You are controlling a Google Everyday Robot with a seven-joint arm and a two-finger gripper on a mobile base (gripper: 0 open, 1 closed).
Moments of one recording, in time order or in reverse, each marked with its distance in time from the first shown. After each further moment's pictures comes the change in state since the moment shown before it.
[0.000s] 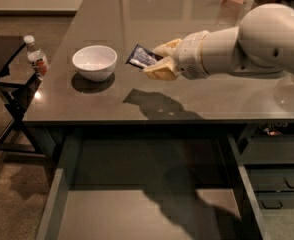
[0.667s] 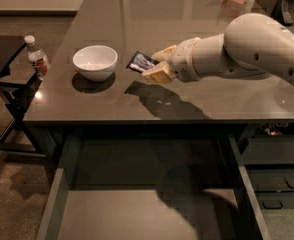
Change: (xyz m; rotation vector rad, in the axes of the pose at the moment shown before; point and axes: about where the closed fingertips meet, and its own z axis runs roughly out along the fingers) arm 0.023 -0.007 0.033 -0.011 0.036 0.046
